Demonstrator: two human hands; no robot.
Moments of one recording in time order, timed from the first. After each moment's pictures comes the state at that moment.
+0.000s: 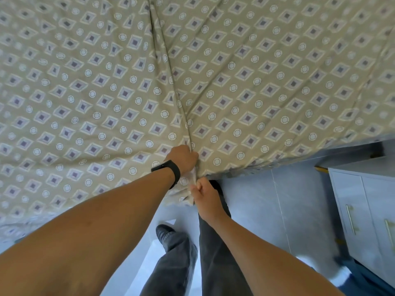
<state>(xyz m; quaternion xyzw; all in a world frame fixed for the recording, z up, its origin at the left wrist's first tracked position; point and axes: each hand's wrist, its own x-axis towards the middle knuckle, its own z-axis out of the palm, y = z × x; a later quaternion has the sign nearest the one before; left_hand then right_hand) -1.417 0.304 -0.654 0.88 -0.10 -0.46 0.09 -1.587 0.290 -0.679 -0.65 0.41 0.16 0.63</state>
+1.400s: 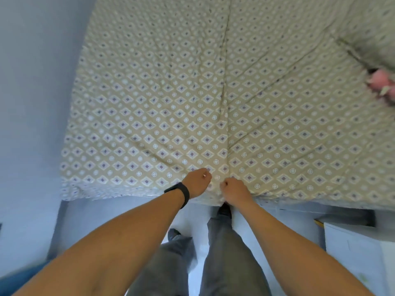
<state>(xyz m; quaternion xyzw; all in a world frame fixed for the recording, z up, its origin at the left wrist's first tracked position) -1.433 0.405 -0.433 0.84 -0.04 -0.46 0.28 -1.511 0.259 -0.472 -0.84 0.25 0.33 0.36</state>
